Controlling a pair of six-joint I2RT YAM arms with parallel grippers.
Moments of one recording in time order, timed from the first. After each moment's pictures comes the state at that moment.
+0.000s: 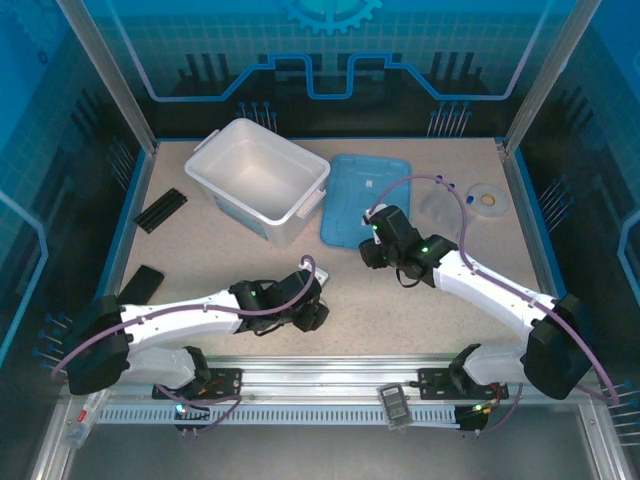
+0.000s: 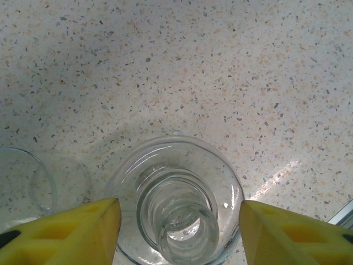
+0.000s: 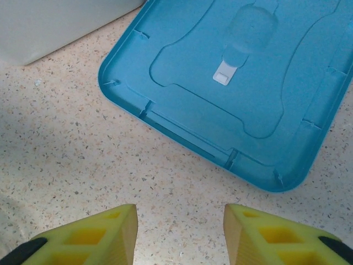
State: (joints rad) left arm -1.03 1.27 0.72 -0.45 -0.17 -0.45; right arm 0.66 1.30 0.93 -0.52 0.21 0.23
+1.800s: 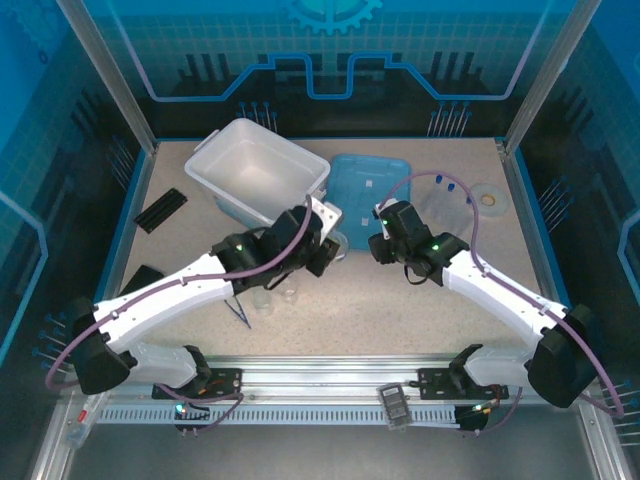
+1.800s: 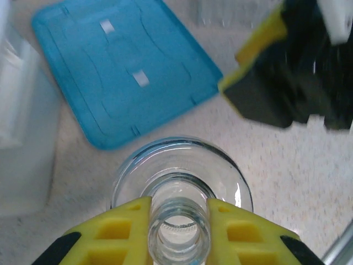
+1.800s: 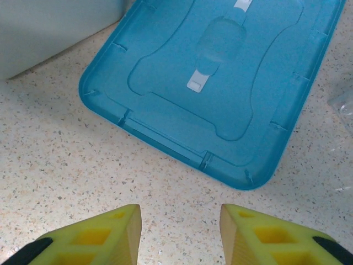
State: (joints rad) left arm -0.89 1.32 1.24 -0.60 -0.20 -0.22; right arm 0.61 1.25 0.94 -0.56 0.22 0.20
